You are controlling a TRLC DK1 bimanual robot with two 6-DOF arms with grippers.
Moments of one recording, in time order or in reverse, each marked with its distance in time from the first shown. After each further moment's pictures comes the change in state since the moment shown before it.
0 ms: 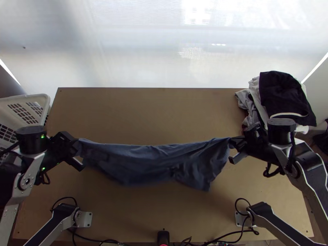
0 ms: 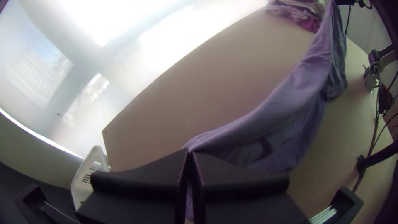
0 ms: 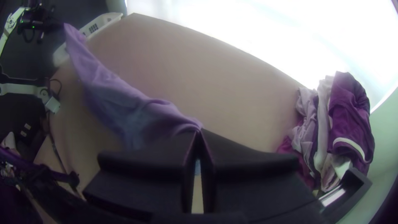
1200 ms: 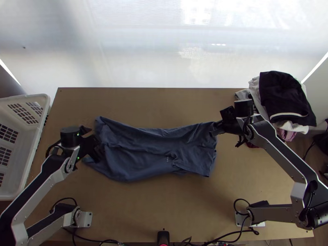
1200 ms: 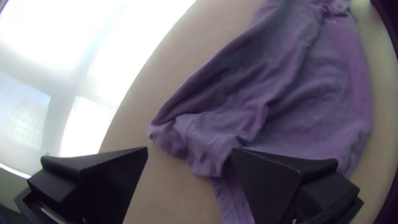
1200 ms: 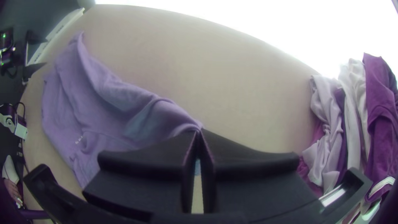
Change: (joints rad) left arm 0.024 0.282 -0.489 0.795 -0.005 0.333; right arm -0.066 0.519 -0.052 0.470 0.046 0.034
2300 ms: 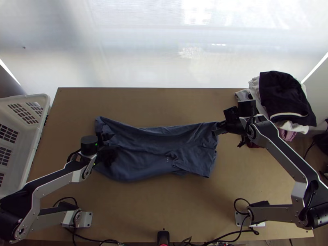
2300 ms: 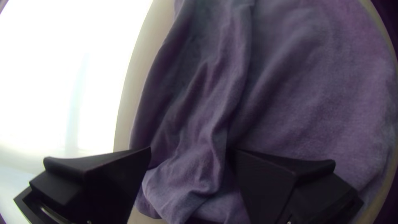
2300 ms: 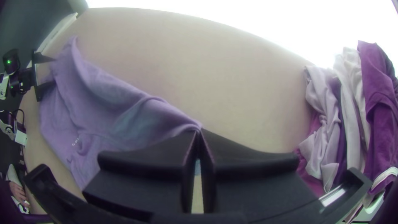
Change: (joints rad) left arm -0.150 0.256 -0.204 0.554 0.061 0.344; right arm -0.039 -0.003 -0.011 -0.002 -0.002 0.015
